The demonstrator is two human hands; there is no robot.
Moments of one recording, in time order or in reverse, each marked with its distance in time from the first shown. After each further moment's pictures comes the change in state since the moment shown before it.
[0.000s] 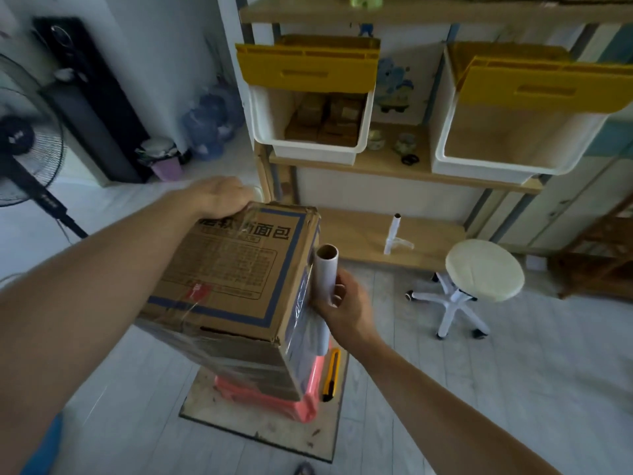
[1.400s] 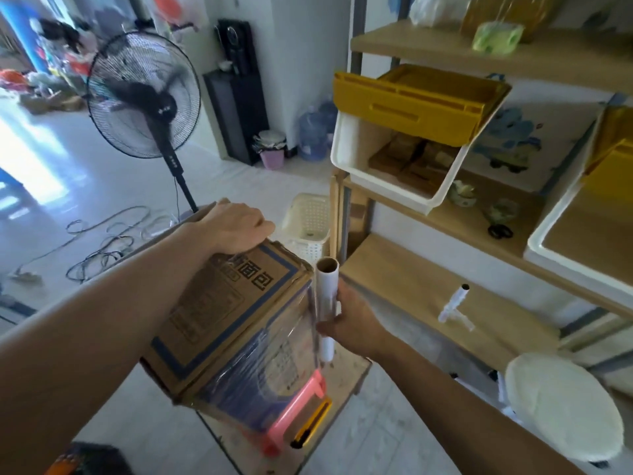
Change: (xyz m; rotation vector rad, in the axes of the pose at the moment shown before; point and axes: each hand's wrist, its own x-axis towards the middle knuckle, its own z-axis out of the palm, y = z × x) left_hand 0.036 -0.005 0.024 0.332 0.193 -0.122; right_hand 0.153 0.008 -0.053 -0.249 -0.745 -0.163
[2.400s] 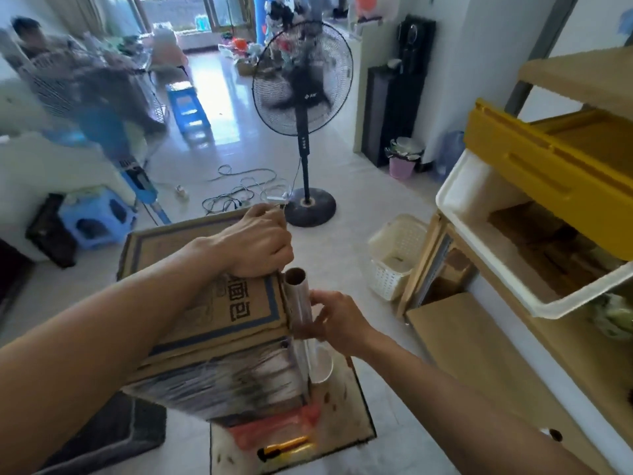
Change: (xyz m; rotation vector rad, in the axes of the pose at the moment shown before) left_hand -0.017 0.020 -0.004 -0.044 0.060 -0.272; right_hand 0.140 -0.011 -0.027 -0.114 -0.614 -0.411
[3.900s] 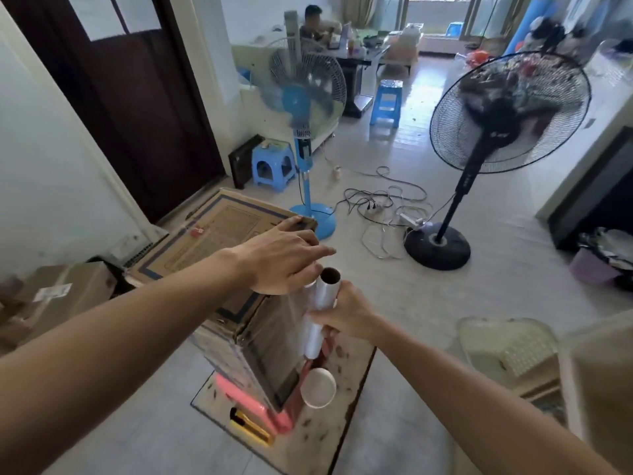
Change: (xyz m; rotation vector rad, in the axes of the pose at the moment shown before) left_hand 0.006 0.056 -0.021 -0.043 -0.060 -0.608; right_hand 0.118 0.002 -0.070 -0.044 -0.621 -0.216
